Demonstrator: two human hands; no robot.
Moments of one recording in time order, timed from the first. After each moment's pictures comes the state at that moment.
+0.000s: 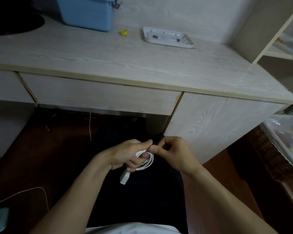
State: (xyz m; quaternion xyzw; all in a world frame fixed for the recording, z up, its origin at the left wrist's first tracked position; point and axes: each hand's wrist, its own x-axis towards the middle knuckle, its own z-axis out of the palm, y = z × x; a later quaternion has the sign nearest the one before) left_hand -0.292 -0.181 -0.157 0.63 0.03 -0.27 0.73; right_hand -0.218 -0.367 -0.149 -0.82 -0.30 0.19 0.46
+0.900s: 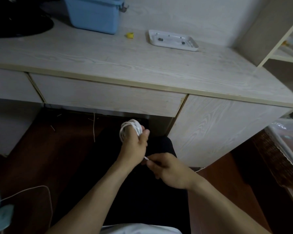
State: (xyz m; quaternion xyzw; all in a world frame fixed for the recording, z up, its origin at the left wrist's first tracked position) left_hand -0.278 -0.206 -0.182 0.74 0.20 0.20 0.61; right_hand -0.246 -0.360 -0.144 -0.79 -0.39 0.32 0.34
